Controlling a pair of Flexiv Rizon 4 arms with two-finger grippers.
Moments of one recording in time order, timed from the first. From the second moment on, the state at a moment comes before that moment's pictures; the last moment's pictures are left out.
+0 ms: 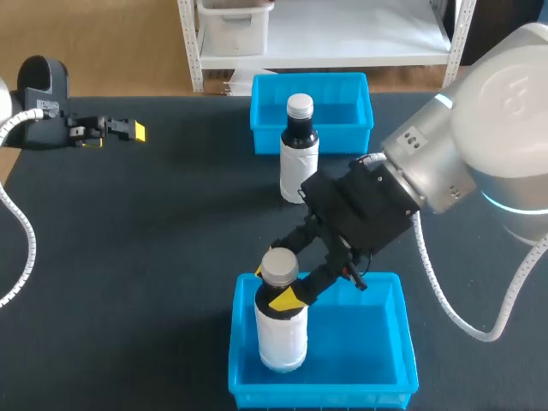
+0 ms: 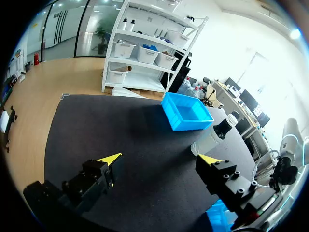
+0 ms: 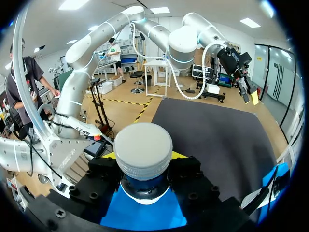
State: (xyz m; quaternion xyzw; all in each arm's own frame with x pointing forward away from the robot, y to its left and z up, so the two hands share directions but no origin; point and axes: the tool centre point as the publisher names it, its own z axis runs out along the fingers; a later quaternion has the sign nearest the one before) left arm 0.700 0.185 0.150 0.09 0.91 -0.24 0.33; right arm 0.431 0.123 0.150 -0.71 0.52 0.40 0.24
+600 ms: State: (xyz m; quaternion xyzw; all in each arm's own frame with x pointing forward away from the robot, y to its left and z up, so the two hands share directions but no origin) left arm 0.700 0.185 0.150 0.09 0.91 -0.24 0.33; right arm 0.432 0.123 0.135 -0.72 0.52 0.40 0.24
